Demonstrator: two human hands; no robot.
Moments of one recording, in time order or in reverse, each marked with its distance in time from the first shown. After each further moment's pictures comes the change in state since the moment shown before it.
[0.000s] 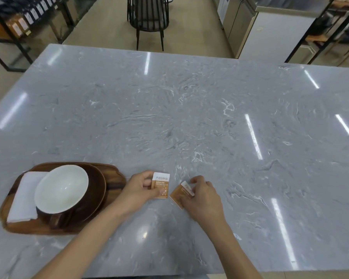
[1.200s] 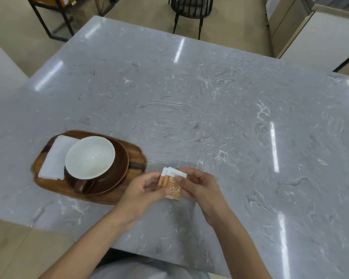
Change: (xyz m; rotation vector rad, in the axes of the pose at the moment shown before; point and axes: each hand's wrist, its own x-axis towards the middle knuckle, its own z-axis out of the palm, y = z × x) left_hand -0.055 -0.027 -0.007 -0.222 0.139 0.128; right_hand 0.000 -0.037 0.008 0.981 -0.479 -0.013
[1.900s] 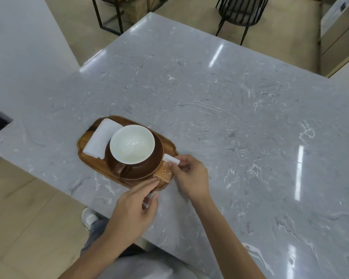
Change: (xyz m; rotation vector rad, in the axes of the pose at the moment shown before) left_hand -0.072 -0.019 -0.040 0.803 0.452 0.272; right_hand 0.058 0.028 0.086 -0.624 0.089 -0.246
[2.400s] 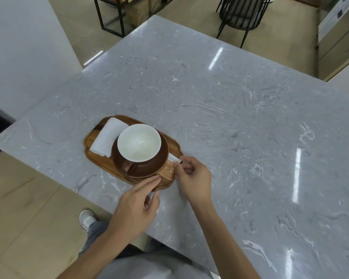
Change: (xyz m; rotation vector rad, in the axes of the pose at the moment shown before) left_hand -0.005 -0.017 -0.001 -0.008 -0.008 0.006; right_hand -0.017 0.002 0.007 0.011 0.087 -0.054
